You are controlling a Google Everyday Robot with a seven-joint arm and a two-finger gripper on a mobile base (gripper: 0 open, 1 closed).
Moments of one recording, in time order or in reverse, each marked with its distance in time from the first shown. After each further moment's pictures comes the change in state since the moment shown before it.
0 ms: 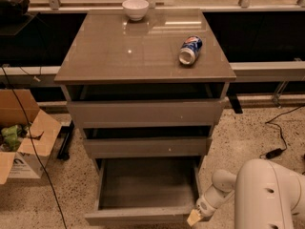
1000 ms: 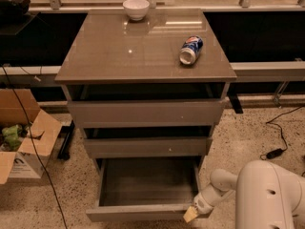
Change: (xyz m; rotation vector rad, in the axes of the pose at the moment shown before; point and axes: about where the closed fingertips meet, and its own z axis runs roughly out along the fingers) arm -0.024 0.003 0.005 -0.002 -0.053 -0.039
